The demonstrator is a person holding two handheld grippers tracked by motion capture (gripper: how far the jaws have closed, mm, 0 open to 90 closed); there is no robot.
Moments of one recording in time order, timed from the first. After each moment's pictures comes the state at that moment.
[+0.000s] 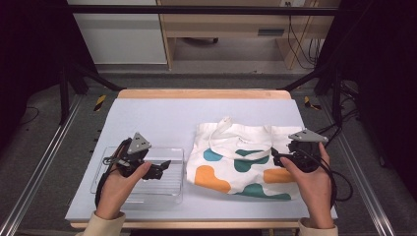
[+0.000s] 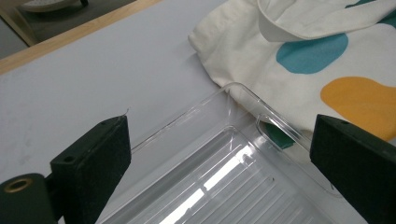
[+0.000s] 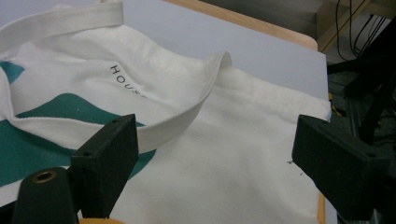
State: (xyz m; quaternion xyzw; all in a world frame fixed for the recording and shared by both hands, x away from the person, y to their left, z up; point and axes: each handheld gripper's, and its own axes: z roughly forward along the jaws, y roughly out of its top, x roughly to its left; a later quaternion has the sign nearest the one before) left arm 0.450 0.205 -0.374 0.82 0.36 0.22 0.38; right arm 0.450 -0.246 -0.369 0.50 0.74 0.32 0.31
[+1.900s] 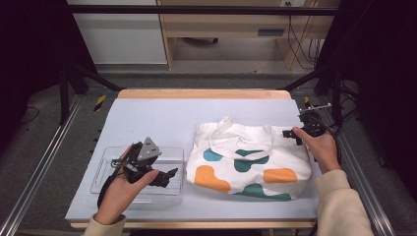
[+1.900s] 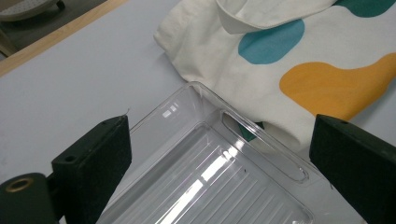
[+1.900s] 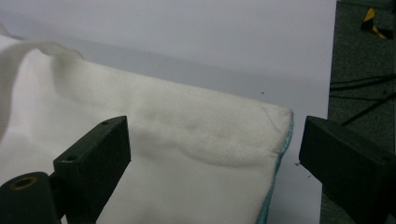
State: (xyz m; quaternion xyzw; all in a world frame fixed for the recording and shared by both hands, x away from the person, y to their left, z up) left arm 0.435 0.182 -0.371 0.85 0.31 0.20 0.36; right arm 0.578 -0.323 -0.411 0.60 0.74 0.26 0.17
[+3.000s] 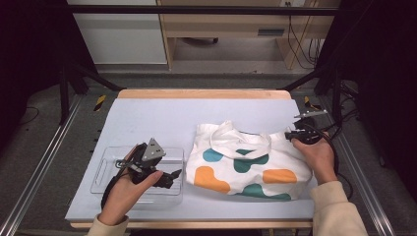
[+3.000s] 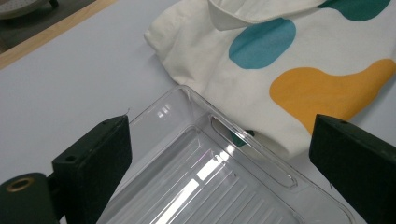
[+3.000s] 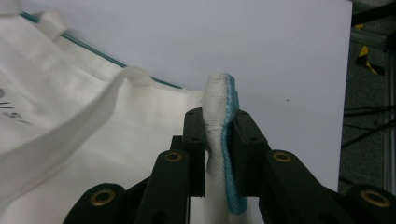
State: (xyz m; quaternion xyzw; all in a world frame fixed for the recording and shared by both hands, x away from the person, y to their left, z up) left arm 0.437 0.171 -0.372 0.86 0.31 0.20 0.36; right arm 0.544 -0.297 -0.398 0.55 0.76 0.28 0.21
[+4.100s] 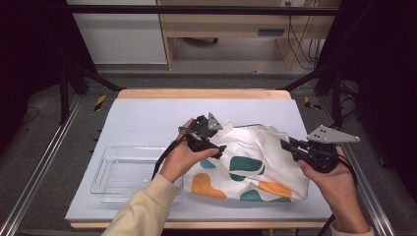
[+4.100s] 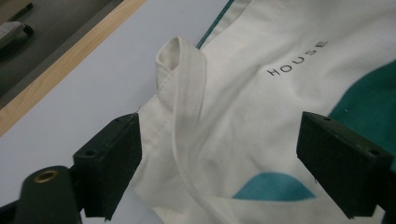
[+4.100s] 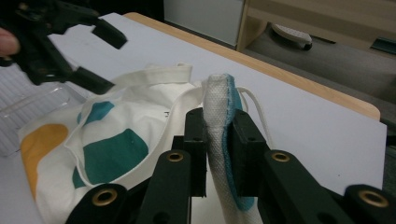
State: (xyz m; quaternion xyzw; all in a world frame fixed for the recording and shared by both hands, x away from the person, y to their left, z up) left arm 0.523 0.038 -0.363 0.89 0.25 0.20 0.33; right arm 0.424 -0.266 -0.325 0.39 0.76 0.45 0.26
